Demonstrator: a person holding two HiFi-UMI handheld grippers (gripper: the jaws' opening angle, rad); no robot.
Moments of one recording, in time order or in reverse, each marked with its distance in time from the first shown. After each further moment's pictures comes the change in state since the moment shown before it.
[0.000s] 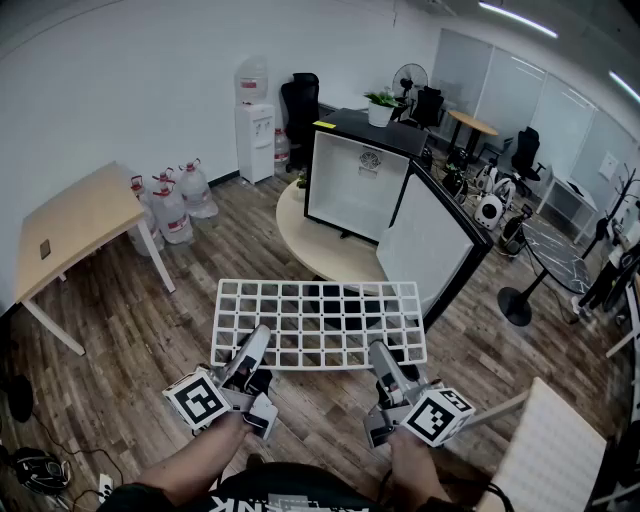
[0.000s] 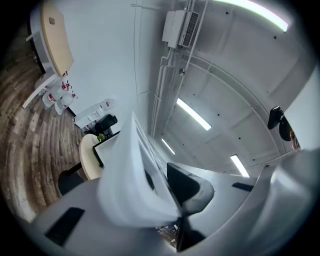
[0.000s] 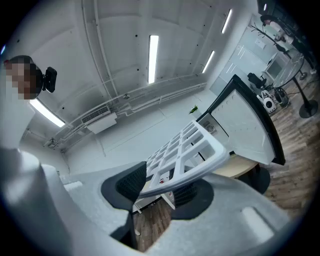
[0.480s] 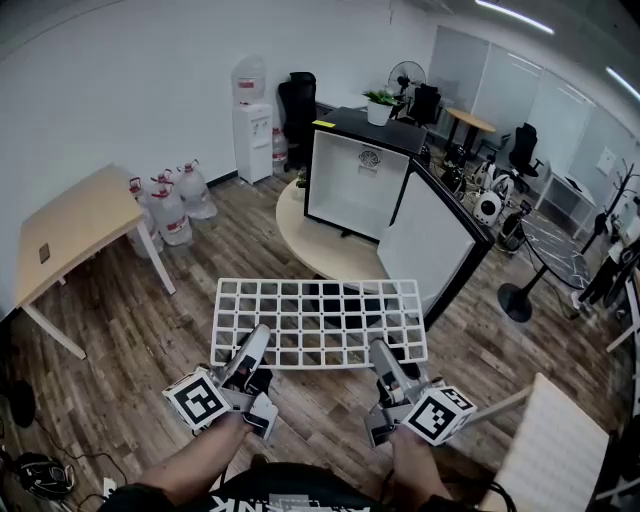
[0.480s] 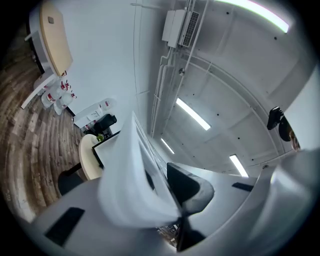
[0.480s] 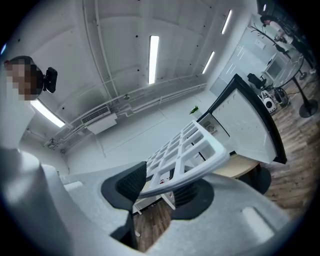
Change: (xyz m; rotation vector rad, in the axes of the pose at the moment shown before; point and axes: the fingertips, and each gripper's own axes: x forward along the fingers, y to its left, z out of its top) left arm -0.003 0.004 0.011 -0.002 0.005 -0.011; right arm 0.008 0.008 -0.005 0.000 -0.008 0.001
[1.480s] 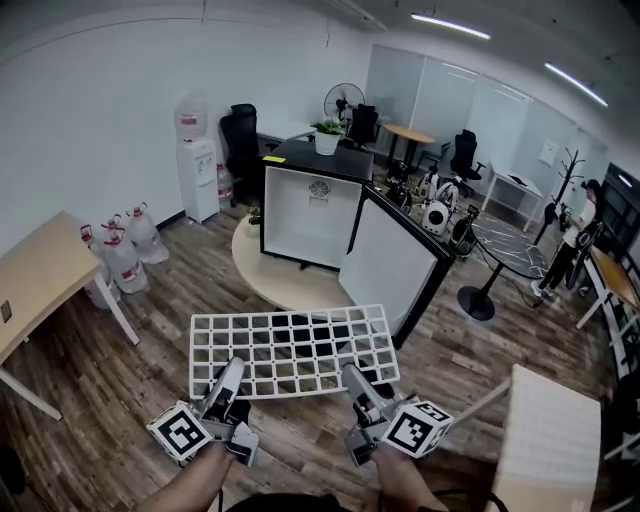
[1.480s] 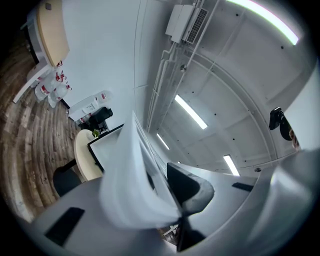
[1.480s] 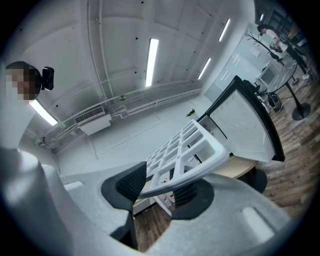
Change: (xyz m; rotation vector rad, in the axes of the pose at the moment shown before) left arm 0.015 0.038 0.041 0.039 0.098 0.003; right arm 0.037 0.010 -0.010 -0.007 -0.056 -0.073
